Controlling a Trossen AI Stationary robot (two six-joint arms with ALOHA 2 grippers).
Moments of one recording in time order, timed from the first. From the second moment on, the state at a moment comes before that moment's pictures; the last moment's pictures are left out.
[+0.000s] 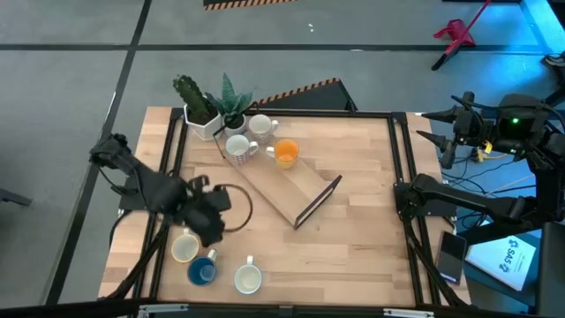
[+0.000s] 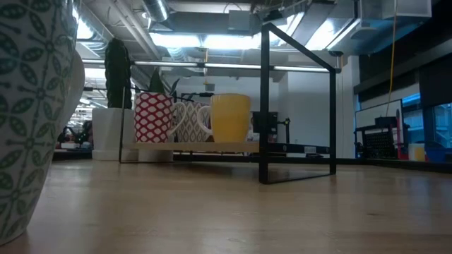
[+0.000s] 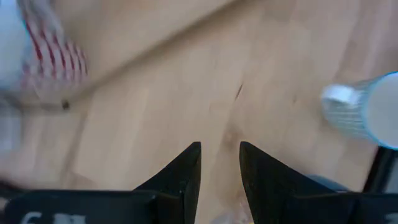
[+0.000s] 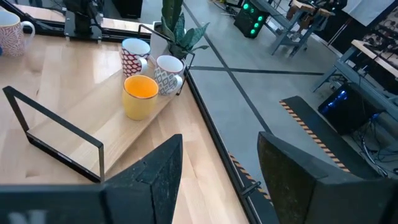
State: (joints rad) left arm -0.56 1.45 1.55 -1.45 -0.32 -0.86; right arm -0.70 0.70 1.57 -1.28 -0.20 -0.45
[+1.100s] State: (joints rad) left arm -1.14 1.51 1.20 -1.18 -0.18 -1.69; right arm -0.70 0.70 1.57 -1.28 -0.20 -0.48
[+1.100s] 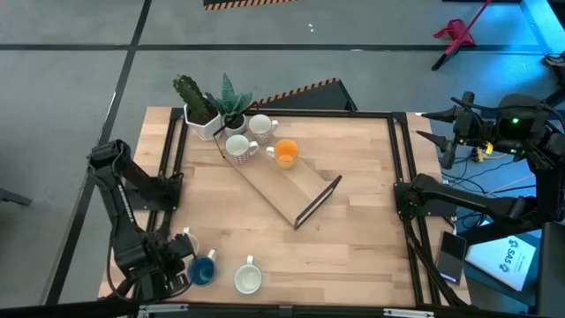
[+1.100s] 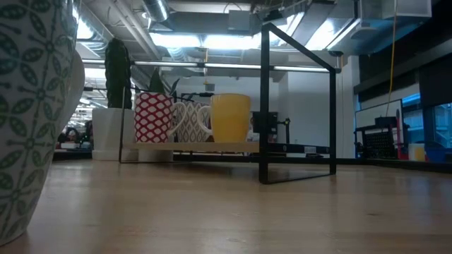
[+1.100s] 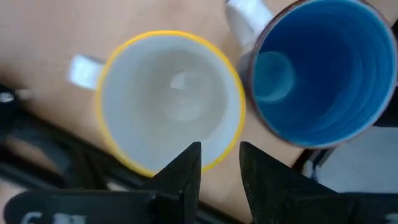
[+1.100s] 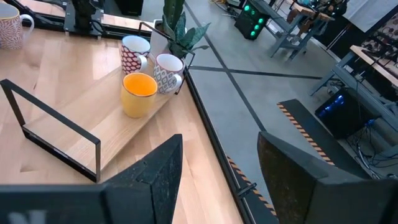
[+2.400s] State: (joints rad) left arm -0.96 1.34 1.04 -1.11 -0.07 -1.56; right arm -0.70 0.70 1.57 -1.28 -0.17 -0.49
